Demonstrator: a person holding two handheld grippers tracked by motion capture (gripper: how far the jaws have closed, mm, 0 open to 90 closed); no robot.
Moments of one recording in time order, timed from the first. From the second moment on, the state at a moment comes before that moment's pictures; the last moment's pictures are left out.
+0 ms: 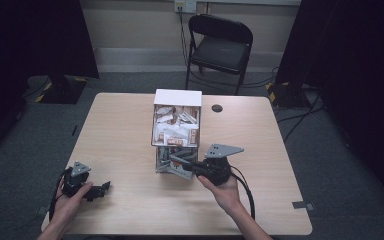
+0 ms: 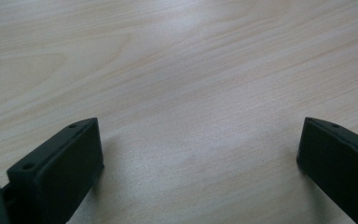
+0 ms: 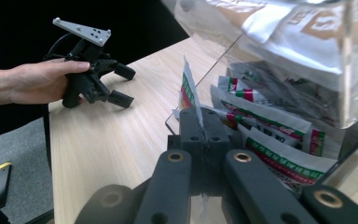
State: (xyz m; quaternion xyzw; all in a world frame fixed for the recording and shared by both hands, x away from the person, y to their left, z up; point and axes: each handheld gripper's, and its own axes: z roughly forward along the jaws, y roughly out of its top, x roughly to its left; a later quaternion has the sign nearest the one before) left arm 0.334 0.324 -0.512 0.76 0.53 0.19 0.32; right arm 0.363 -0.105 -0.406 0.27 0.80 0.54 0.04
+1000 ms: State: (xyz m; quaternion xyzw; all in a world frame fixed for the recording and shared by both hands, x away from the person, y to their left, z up) left arm 0.334 0.324 -0.512 0.76 0.53 0.19 0.32; right arm 0.344 -0.149 -0.393 0.30 0.78 0.55 0.05
